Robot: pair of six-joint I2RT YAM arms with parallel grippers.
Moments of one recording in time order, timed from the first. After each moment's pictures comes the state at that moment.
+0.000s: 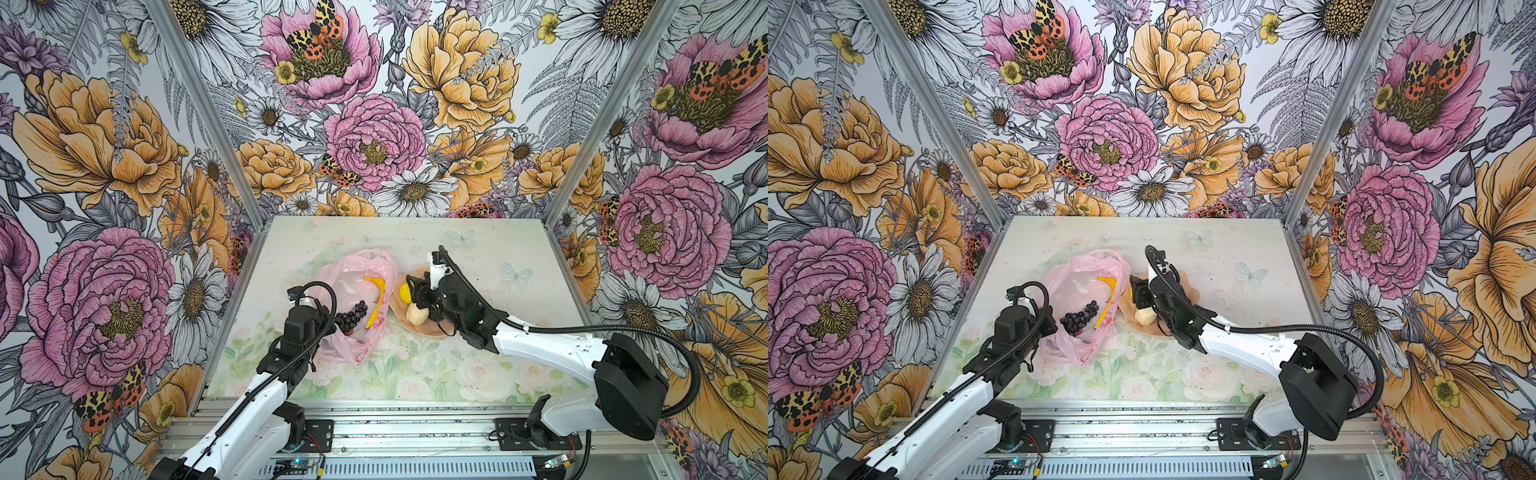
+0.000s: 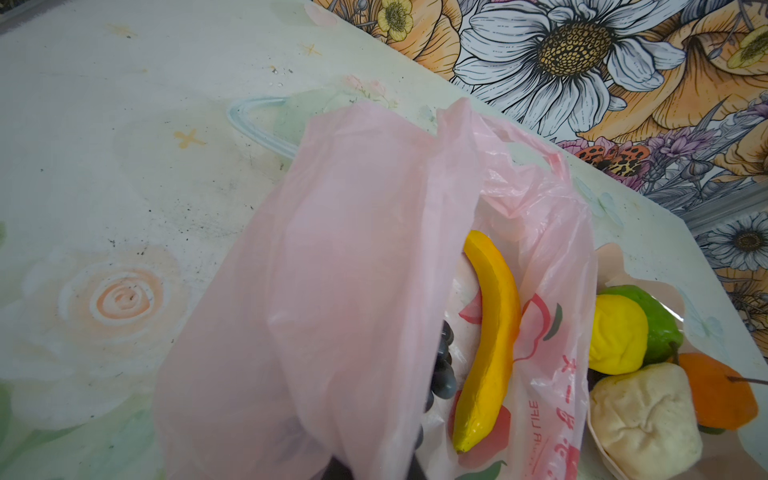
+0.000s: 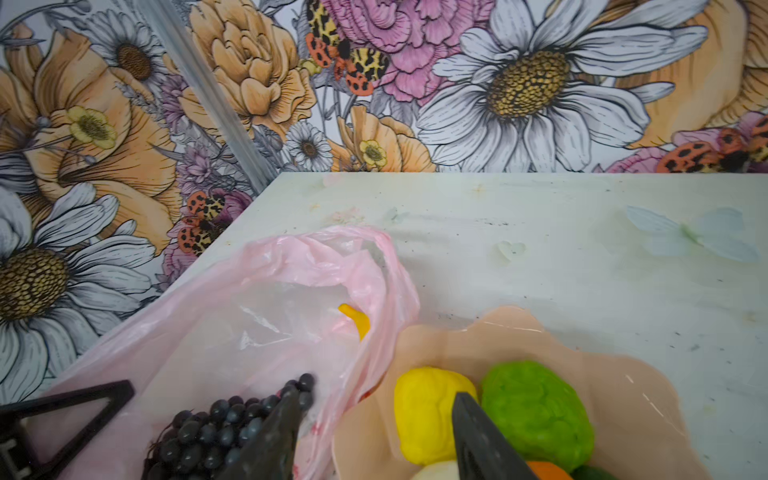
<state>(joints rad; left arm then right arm) -0.30 0.79 0.34 -0.06 -0.18 -0.57 0.85 1.44 0.91 0.18 0.27 0.39</state>
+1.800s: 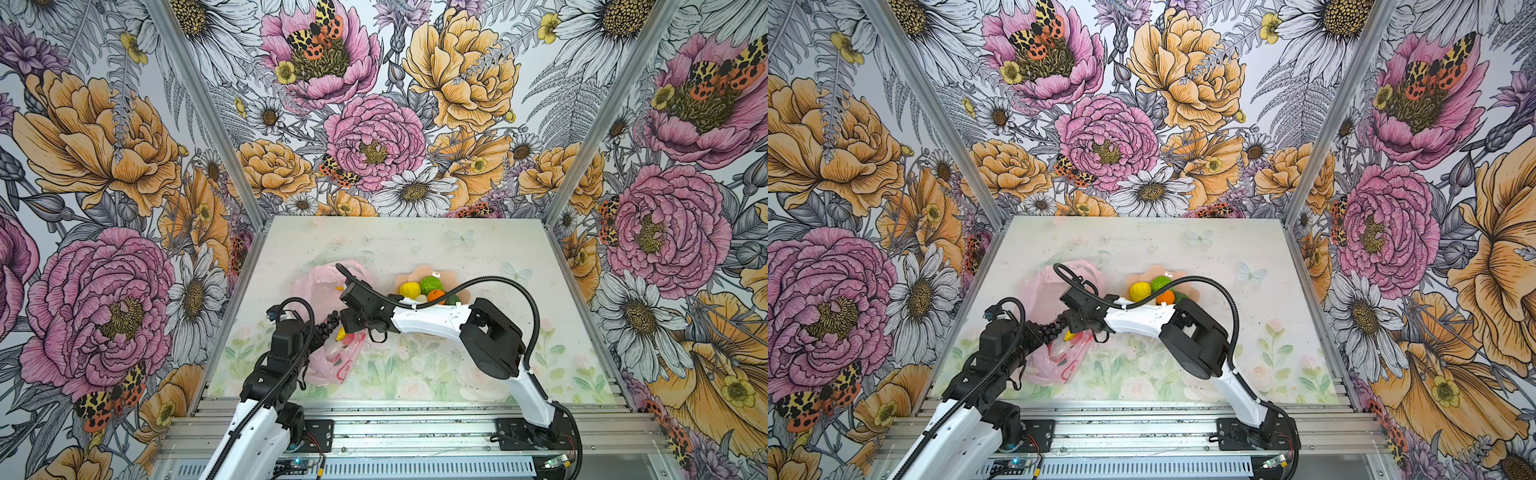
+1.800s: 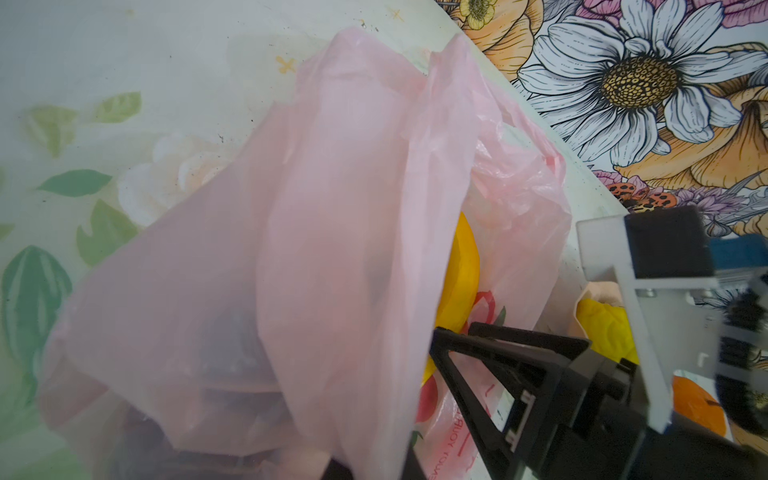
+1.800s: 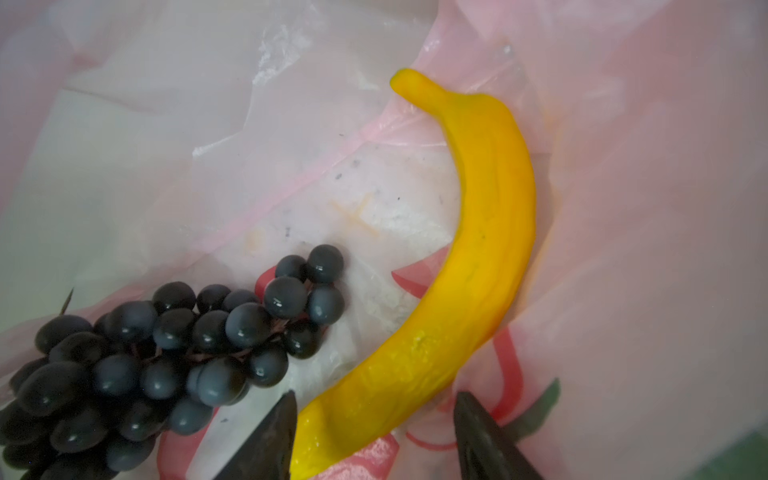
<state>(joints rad) -0.23 0.53 0.33 -0.42 -0.17 -0.76 1.02 2.22 1.69 -0.38 0.07 0.57</state>
